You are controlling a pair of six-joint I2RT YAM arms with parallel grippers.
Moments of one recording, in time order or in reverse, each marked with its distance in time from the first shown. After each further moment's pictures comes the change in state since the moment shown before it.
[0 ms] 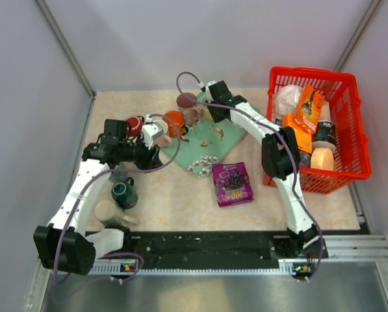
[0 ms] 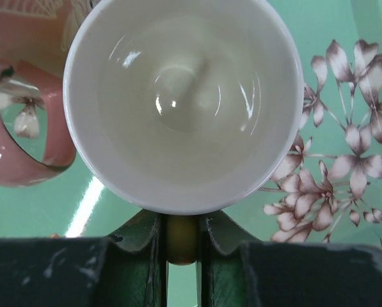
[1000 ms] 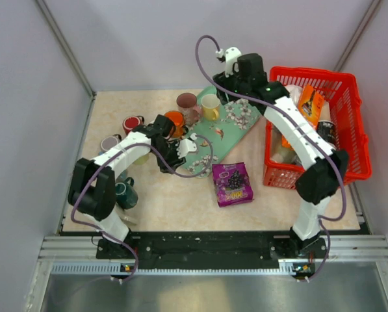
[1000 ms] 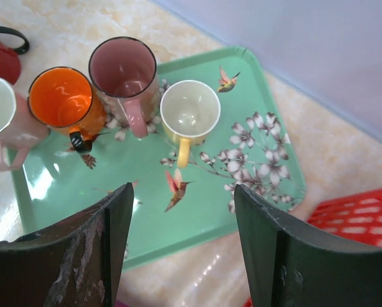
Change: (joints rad) left arm -0.252 0.472 0.154 -0.060 -0.290 0.359; right arm -0.018 -0.451 -0.100 -0.031 -0.130 -0.029
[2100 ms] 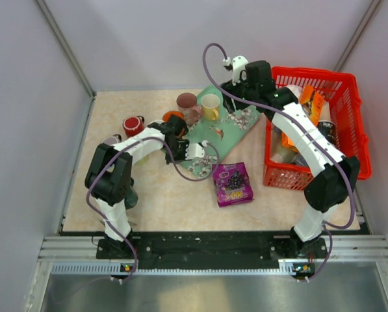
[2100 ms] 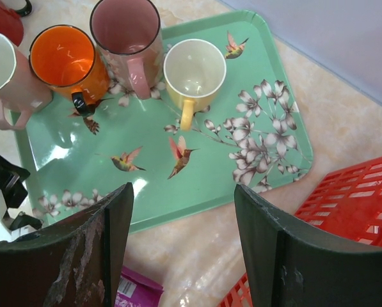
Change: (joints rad) left arm -0.056 0.247 0.106 0.101 -0.117 0.272; right arm -0.037 -0.167 -0.186 -0.015 -0.062 -0.015
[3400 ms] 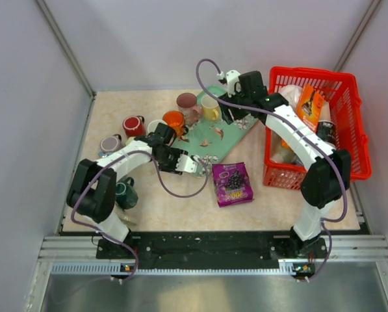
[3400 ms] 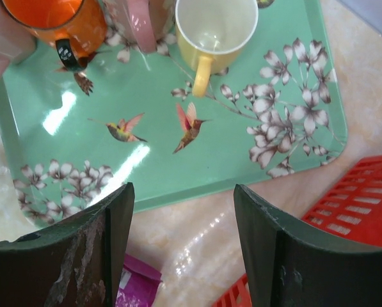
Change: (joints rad) left arm 0.025 -0.254 -0.262 0.137 0.073 0.251; right arm 0.000 0.051 -0.085 0.002 -0.038 -0.040
